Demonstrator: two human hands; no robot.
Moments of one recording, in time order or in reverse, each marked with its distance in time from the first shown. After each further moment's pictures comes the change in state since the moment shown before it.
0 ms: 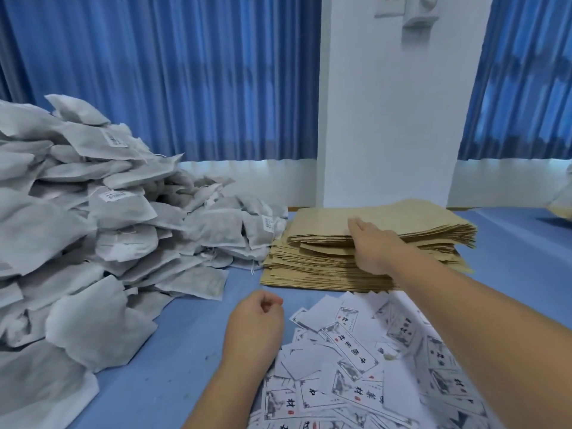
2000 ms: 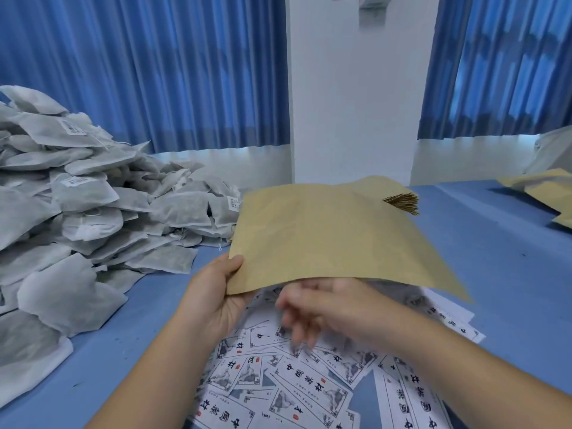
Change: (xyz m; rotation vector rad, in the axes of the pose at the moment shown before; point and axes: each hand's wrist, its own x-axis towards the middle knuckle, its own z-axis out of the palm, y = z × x) left_hand -0.035 0.046 -0.008 -1.153 -0.356 -0.371; right_hand -0.194 -0.028 -0.003 1.546 -0.398 -0.285
